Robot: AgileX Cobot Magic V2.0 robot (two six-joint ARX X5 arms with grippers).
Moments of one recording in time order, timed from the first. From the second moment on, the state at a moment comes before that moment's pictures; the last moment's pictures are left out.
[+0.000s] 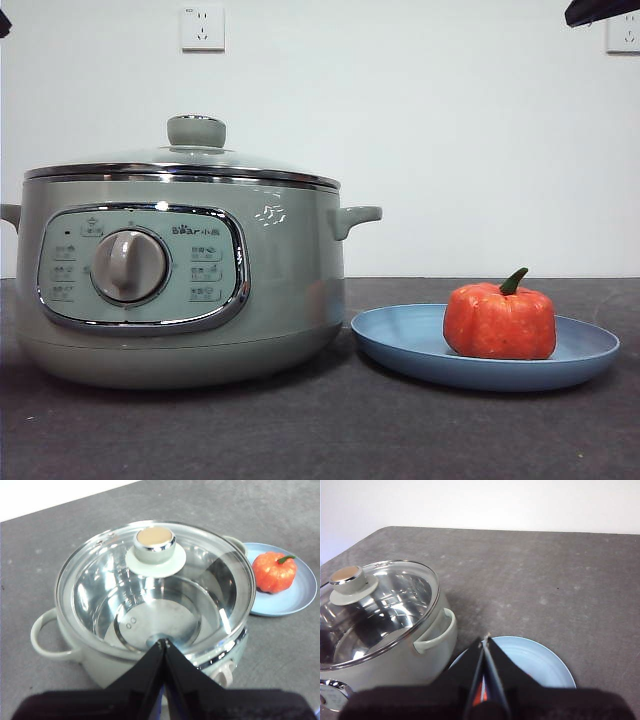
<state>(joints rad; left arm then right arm) -0.52 0.52 0.70 -0.62 0.00 0.03 0.59 0.60 0.63 -0.30 0.13 0.14</state>
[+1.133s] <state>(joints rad) -0.03 0.02 0.02 -0.18 -0.07 0.01 0.59 0.60 0.63 -0.30 0.13 0.14</state>
